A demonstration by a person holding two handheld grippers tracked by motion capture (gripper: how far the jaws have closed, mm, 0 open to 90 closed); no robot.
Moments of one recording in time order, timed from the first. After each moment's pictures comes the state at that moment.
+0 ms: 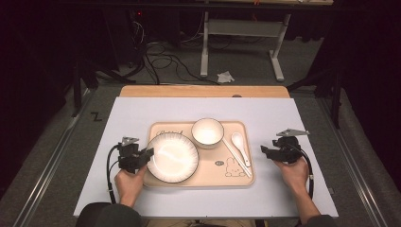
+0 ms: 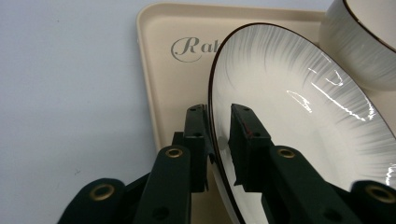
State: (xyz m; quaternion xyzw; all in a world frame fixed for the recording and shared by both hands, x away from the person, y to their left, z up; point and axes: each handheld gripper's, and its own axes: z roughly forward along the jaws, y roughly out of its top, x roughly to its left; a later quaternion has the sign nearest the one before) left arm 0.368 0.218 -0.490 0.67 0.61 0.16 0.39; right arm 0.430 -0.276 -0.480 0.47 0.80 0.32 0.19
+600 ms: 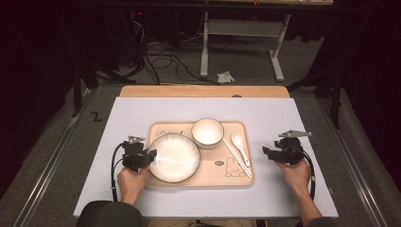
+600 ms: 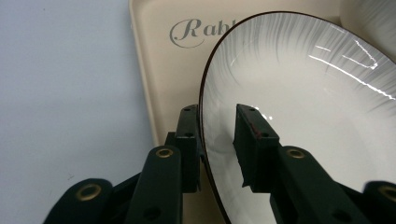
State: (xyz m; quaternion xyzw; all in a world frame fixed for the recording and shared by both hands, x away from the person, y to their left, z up) left arm 0.378 0.210 -0.497 0.70 0.61 0.16 0.35; right arm 0.425 -0.281 -0.478 0.48 0.79 0.32 0.19
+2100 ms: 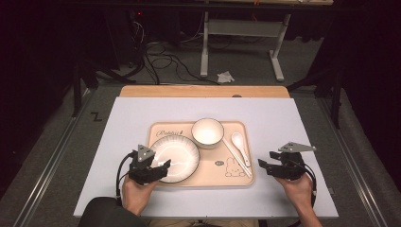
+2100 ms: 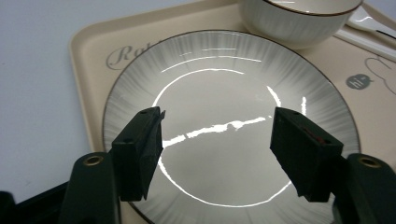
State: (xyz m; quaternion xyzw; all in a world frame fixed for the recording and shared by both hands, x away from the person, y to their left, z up) left arm 0.328 0.173 -0.475 0.75 0.51 0.20 0.38; right arm 0.371 -0.265 -0.464 0.43 0.81 0.36 0.16
